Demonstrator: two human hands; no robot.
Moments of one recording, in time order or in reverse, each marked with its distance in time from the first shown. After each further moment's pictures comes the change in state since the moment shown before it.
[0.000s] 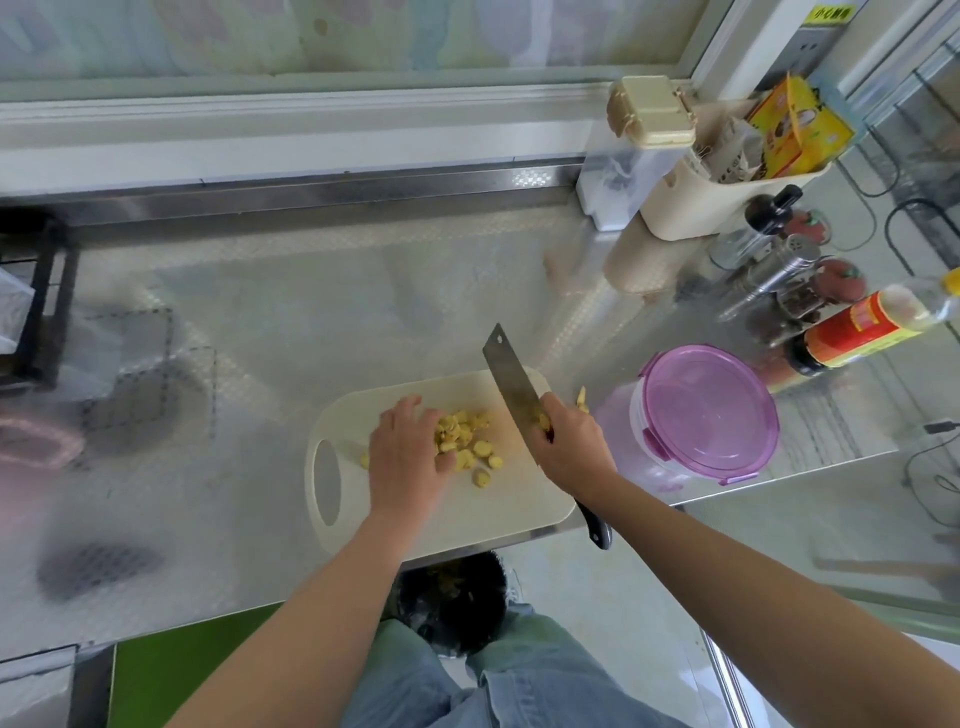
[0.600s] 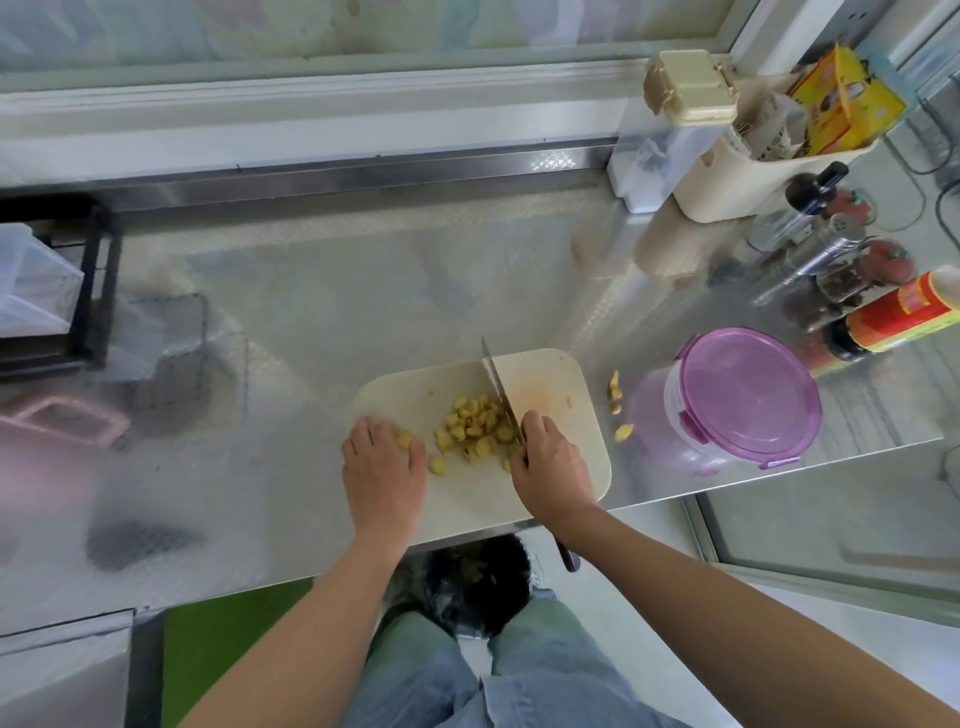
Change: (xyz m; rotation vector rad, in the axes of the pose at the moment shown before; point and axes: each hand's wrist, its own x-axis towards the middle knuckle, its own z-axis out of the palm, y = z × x) left_hand -0.034 -0.056 0.000 -0.039 0.005 -0.348; right_hand -0.038 -0.043 0.052 -0.056 -0.013 -0.056
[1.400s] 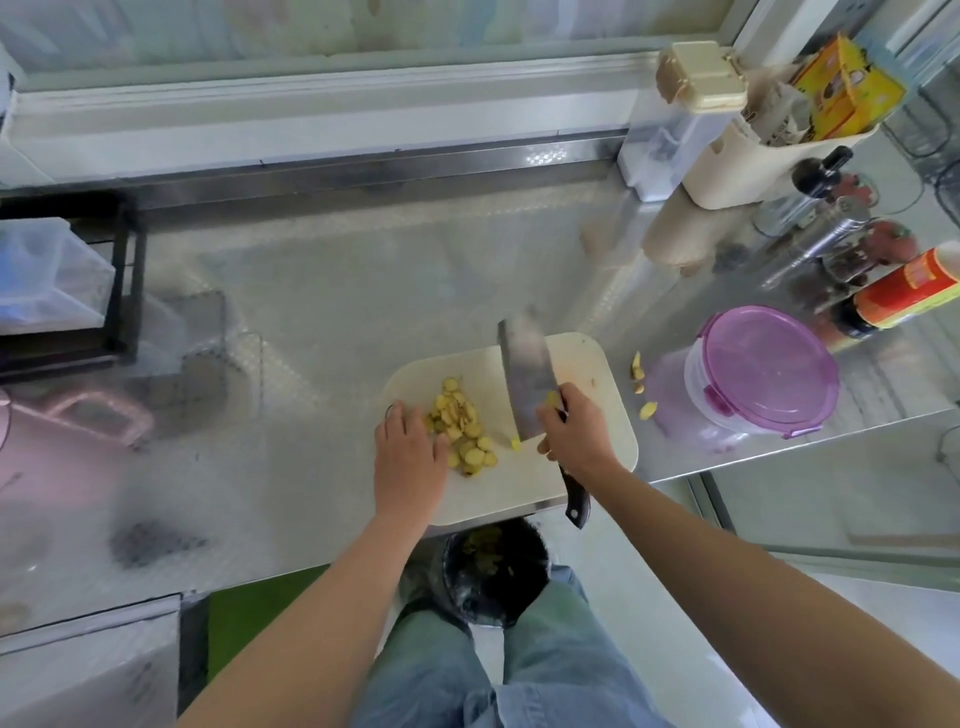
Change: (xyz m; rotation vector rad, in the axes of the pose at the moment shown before) left_hand -0.004 -0.015 -0.020 -0.064 -0.131 0.127; right_hand 0.014 -0.010 0.005 0.561 0.067 0.260
